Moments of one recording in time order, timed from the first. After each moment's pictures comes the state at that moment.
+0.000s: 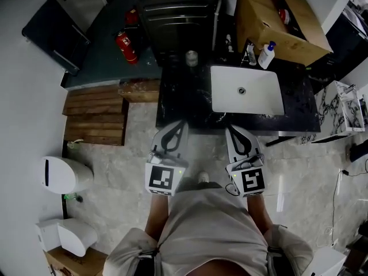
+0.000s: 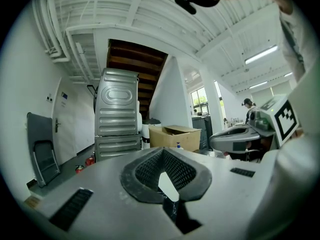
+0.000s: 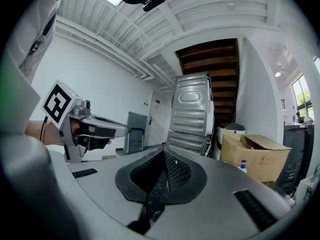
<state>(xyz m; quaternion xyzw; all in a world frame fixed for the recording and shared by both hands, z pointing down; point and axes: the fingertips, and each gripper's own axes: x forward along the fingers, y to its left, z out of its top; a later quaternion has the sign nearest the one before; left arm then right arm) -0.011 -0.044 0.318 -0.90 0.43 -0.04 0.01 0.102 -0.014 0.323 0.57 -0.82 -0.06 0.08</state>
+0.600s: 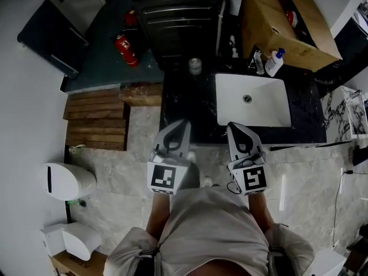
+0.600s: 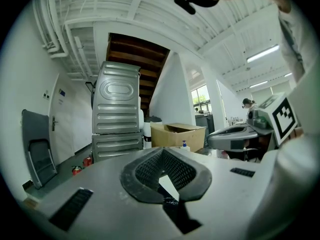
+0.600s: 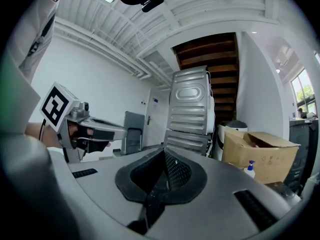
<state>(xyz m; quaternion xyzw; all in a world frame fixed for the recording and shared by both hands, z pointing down) -0.006 -0.121 0.333 -0.91 0.42 -0.05 0.01 0.104 -0.092 0.336 0.57 -0.82 -0.04 0.08</state>
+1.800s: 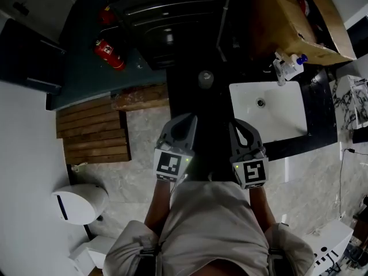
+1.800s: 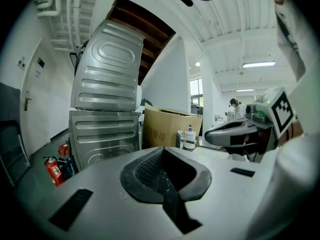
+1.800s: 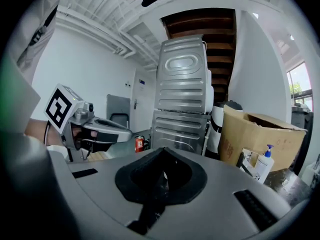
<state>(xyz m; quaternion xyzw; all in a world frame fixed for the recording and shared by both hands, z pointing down) -0.016 -0.320 0.426 -0.95 0.30 -0.10 -0.05 0.076 -0.272 0.413 0.63 -0.77 0.03 0.14</state>
